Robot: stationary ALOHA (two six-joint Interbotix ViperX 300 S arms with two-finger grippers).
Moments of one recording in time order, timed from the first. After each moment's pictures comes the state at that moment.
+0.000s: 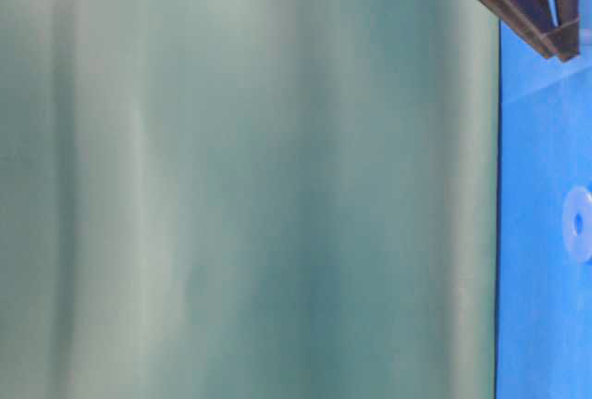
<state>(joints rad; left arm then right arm) 0.00 -1.00 1.21 0.00 -0.28 -0.01 -0.20 0.14 1.10 0.19 -0.91 0.06</state>
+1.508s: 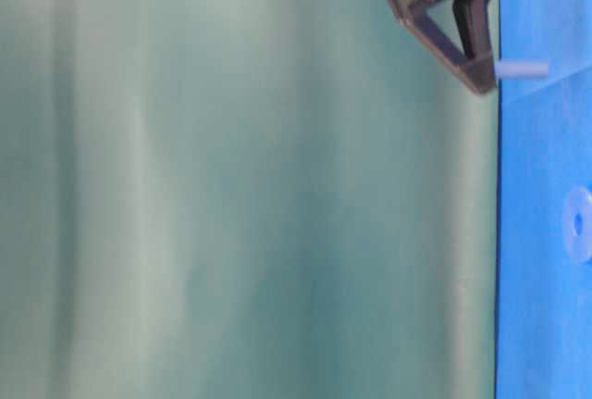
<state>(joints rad) 0.00 -1.00 1.21 0.00 -0.26 -0.03 -0.19 -0.03 0.98 0.19 -0.61 0.05</state>
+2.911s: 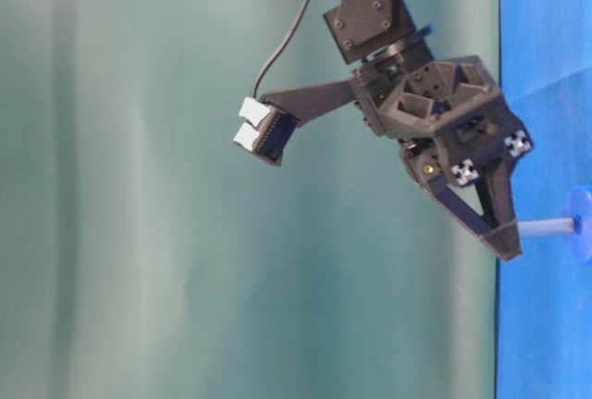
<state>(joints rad) 0.00 -1.00 1.21 0.00 -0.26 -0.03 -0.13 0.22 0.62 0.18 -0.44 0.01</state>
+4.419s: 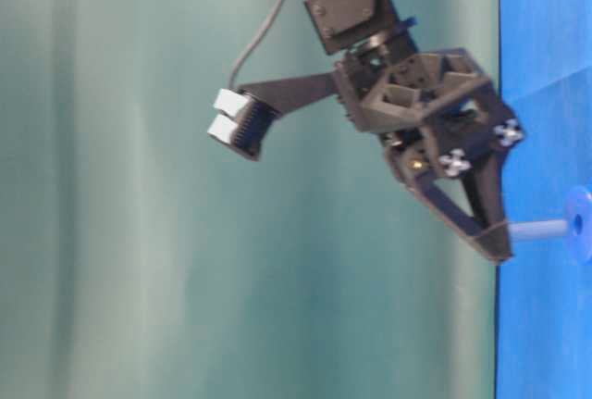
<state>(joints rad) 0.00 -1.02 1.21 0.00 -0.25 -0.03 -0.09 0.19 0.63 0.18 -0.46 -0.02</state>
